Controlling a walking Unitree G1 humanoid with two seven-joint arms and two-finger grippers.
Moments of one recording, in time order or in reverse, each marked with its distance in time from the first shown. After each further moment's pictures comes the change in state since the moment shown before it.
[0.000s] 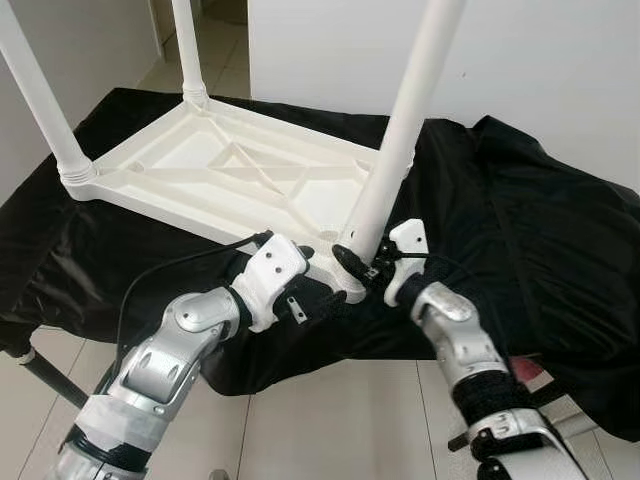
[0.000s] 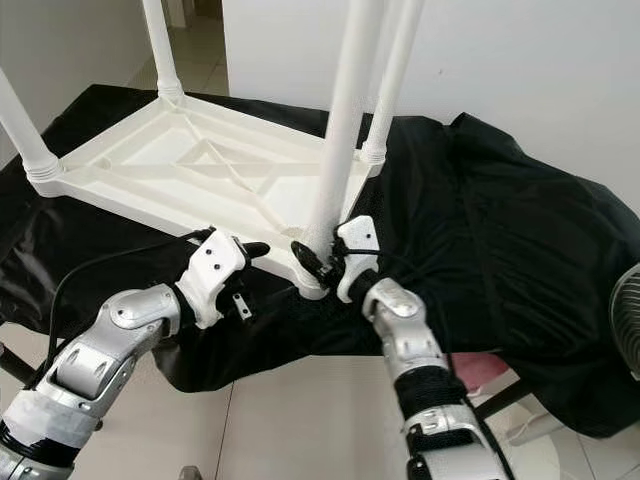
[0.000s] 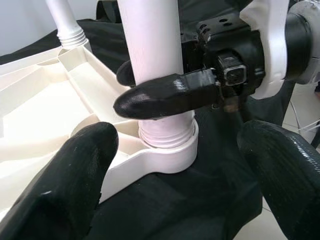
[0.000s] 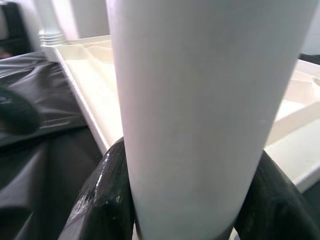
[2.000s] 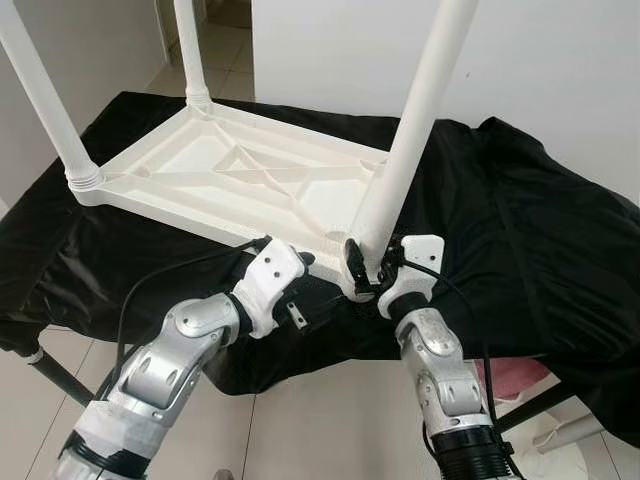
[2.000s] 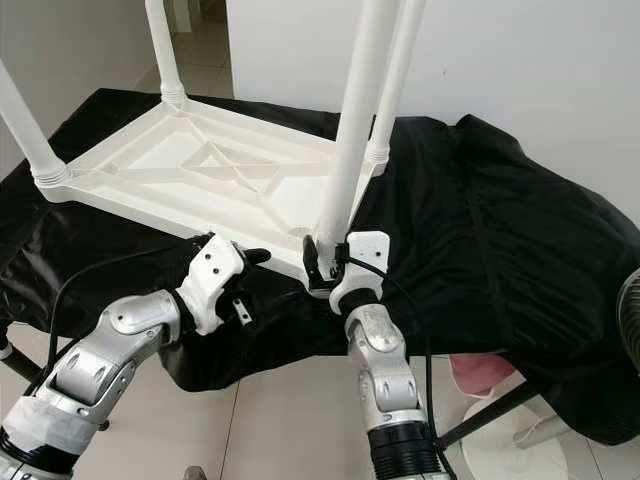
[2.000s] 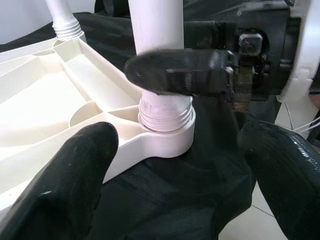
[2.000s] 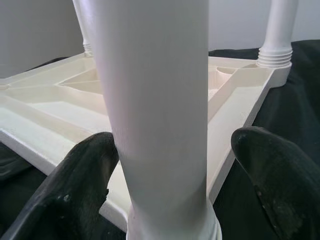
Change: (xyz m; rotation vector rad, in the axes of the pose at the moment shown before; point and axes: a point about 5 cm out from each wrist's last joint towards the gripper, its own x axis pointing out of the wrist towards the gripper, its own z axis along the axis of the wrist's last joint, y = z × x) left arm -0.002 -0.005 -0.004 -0.047 -0.008 -0.011; right arm -0.030 0.025 0.006 0.102 -0.056 -0.356
